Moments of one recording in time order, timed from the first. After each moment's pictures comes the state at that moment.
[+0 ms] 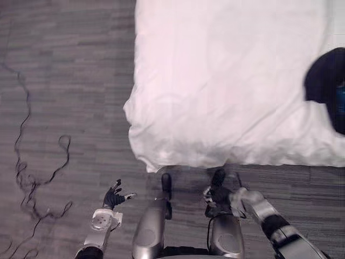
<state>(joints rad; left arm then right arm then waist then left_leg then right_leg) -0.01 0.26 0.05 0.76 0.04 -0.19 0.01 -0.30 -0.37 0.35 0.78 0.17 0.10 0.73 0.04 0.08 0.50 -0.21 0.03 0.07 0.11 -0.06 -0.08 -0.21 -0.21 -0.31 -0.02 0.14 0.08</state>
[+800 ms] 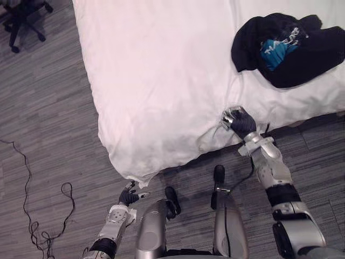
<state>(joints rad) -0.10 0.19 -0.08 0.85 -0.06 -0.12 0.06 -0.50 -0.39 0.01 0.46 0.57 -0.09 0.43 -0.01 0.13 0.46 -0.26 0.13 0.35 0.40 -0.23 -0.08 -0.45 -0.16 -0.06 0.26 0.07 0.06</state>
